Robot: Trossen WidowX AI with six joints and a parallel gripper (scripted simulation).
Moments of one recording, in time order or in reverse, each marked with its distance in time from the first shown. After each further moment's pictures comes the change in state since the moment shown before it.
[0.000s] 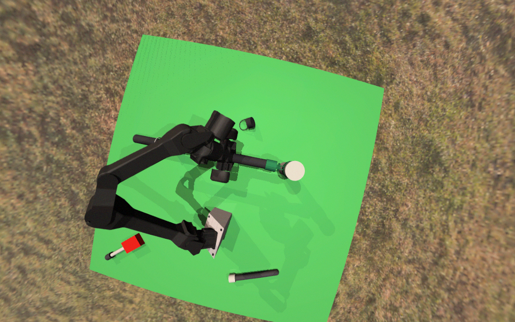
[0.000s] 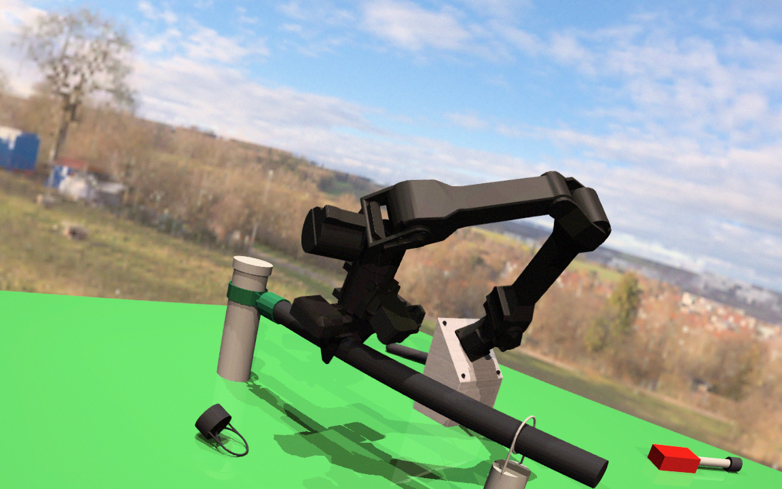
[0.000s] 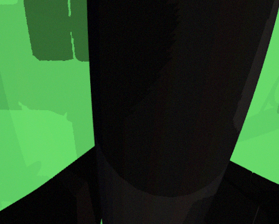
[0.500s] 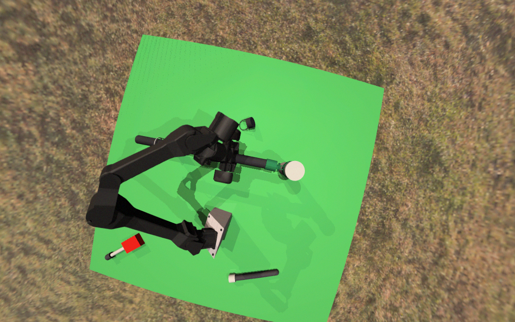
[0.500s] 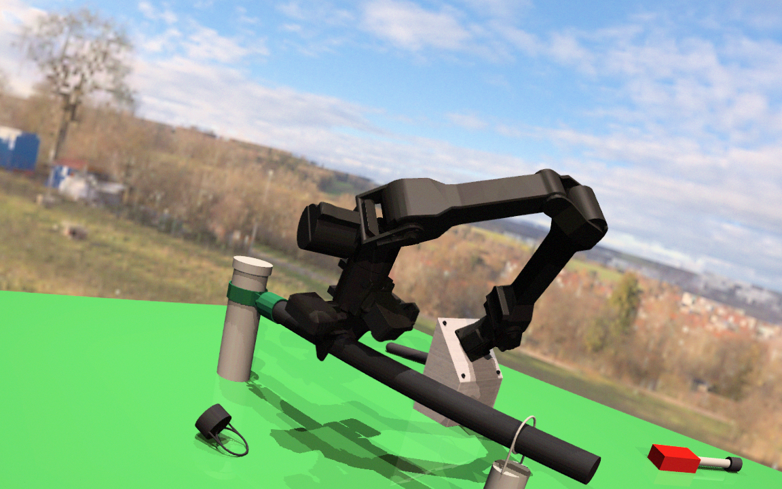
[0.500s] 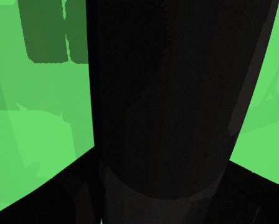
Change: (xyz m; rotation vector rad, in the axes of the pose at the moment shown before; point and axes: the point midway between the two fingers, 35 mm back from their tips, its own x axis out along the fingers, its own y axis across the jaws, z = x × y) arm 0.003 0.000 -0.010 0.002 0.000 -0.010
